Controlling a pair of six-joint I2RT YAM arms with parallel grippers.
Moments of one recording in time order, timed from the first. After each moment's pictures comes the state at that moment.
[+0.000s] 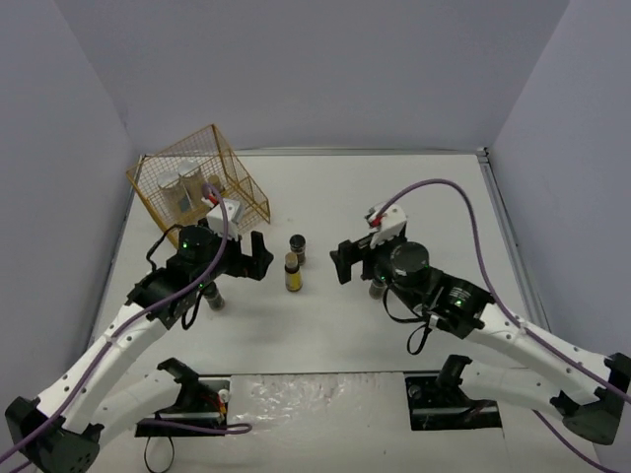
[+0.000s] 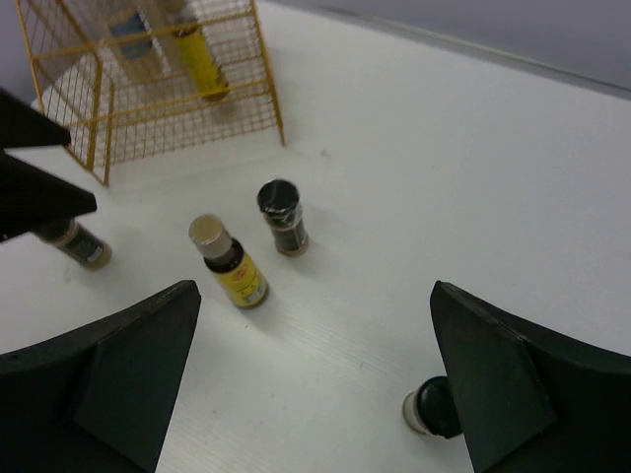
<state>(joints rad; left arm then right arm) -0.52 0.87 0.85 -0.42 0.03 -0.24 0.96 0.93 0.87 -0.21 0.39 0.20</state>
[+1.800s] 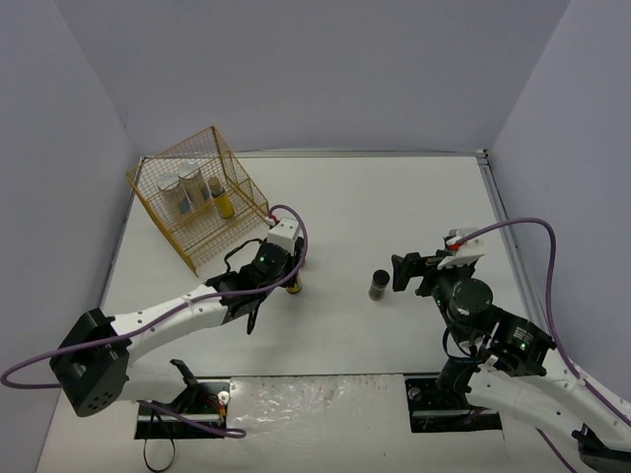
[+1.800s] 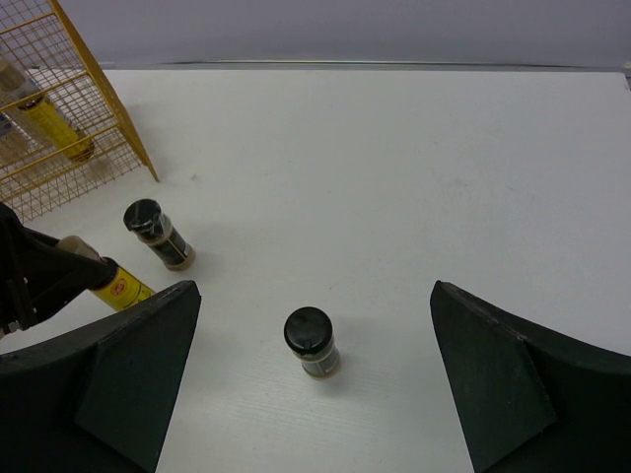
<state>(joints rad) -0.84 1.27 0.76 -0.03 -0.33 -0.33 0.96 0.53 0.76 -0.45 0.73 0.28</state>
